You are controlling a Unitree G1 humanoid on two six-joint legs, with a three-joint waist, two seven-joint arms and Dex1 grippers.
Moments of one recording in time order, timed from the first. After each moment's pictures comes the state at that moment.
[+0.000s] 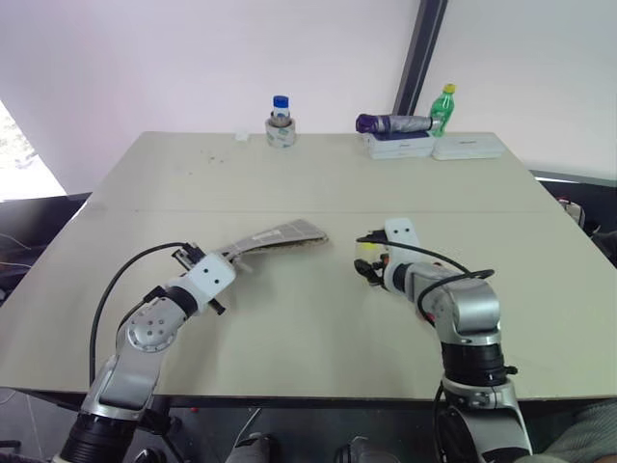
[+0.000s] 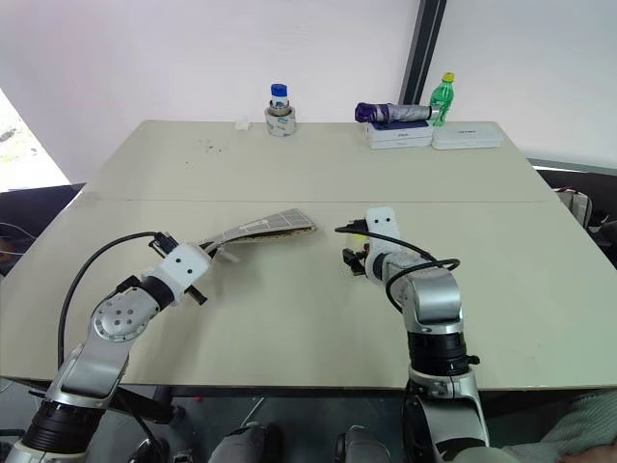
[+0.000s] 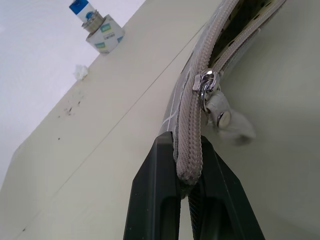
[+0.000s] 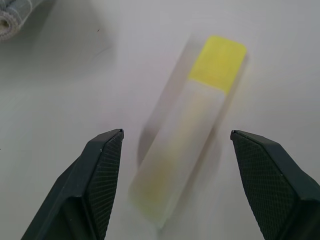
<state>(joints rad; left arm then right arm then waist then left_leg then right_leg) -0.17 0.53 -0.02 -0.21 0.20 0.17 -0.40 -0.60 -0.14 -0.07 -0.16 0.09 1.23 0.17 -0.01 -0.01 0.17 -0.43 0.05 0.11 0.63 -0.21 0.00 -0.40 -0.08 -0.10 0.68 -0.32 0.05</state>
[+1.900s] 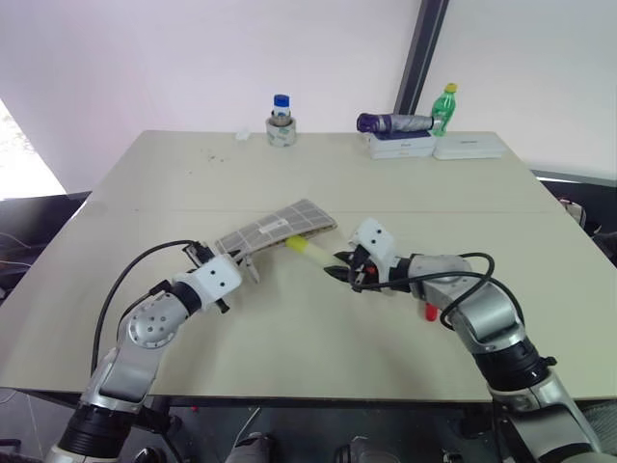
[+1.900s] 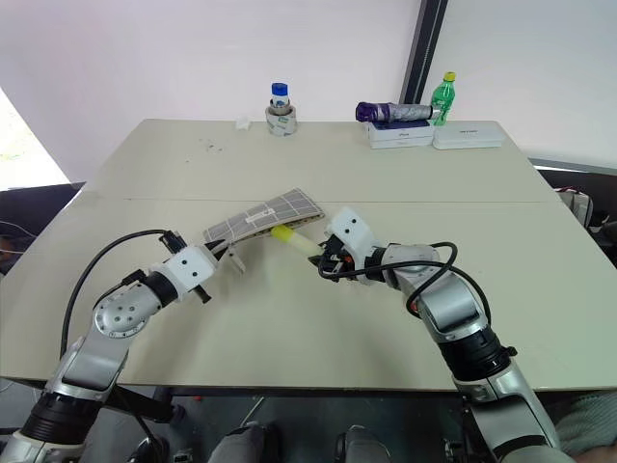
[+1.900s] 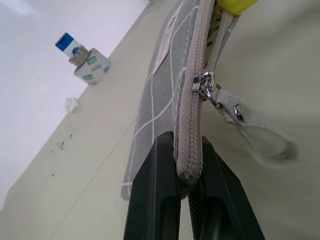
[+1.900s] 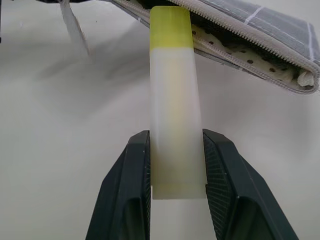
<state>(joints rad) -0.21 0.58 -0.06 -0.16 0.21 0.01 -0.46 -0.59 -0.50 0.22 -0.17 0.24 0.74 0.73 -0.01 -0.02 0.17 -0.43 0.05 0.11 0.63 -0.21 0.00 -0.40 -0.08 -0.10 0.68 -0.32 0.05</state>
